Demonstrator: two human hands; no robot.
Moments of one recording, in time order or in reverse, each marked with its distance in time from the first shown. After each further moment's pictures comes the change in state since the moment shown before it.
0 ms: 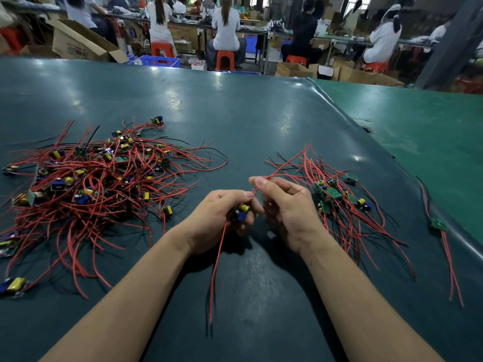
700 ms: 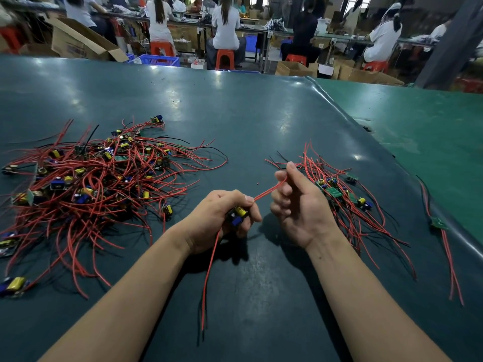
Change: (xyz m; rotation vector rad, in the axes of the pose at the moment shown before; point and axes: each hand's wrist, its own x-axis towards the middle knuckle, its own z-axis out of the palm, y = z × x) left_hand 0.000 0.000 -0.006 0.075 -0.074 -0.017; right_hand 0.004 -0.014 -0.008 0.431 0.018 0.112
